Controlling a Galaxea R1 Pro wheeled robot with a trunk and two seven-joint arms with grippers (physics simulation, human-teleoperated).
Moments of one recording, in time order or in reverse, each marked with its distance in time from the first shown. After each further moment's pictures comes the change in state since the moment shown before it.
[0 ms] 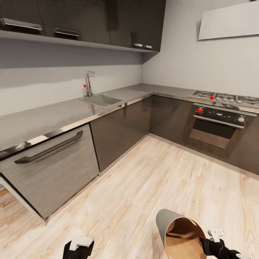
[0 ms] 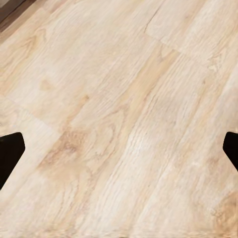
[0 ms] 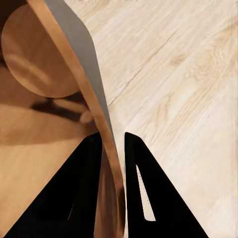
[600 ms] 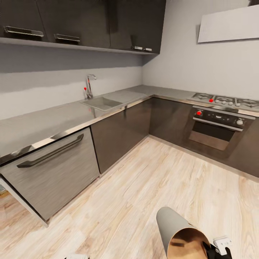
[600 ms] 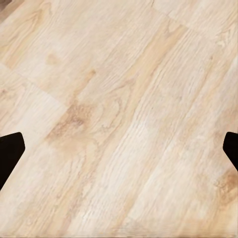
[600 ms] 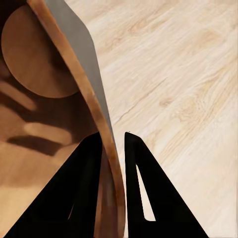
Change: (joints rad) left arm 0.000 0.018 0.007 0.216 0.004 -0.160 0.003; right arm 0.145 0.008 -0.024 -0.090 0.000 -0.275 0.000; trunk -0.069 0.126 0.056
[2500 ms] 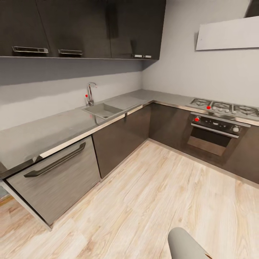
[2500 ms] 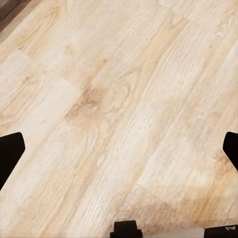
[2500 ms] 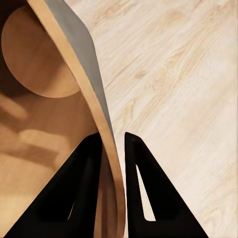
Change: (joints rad) left arm 0.003 0.033 0.000 0.344 0.009 -0.353 0.001; right arm 0.078 -0.044 -0.120 0.315 -0.007 -0.329 -0.003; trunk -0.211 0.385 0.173
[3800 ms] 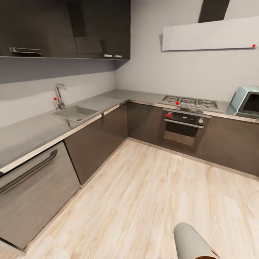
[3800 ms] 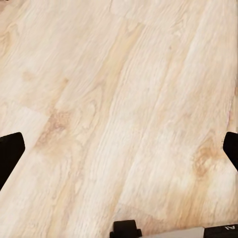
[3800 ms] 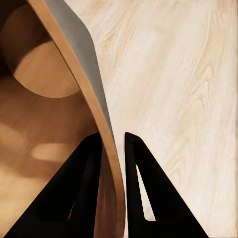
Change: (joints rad) left arm 0.001 -0.001 0.000 0.001 0.001 -0.001 0.000; right arm 0.000 0.012 -0.106 -0.003 -0.019 0.005 -0.017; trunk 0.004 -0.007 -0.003
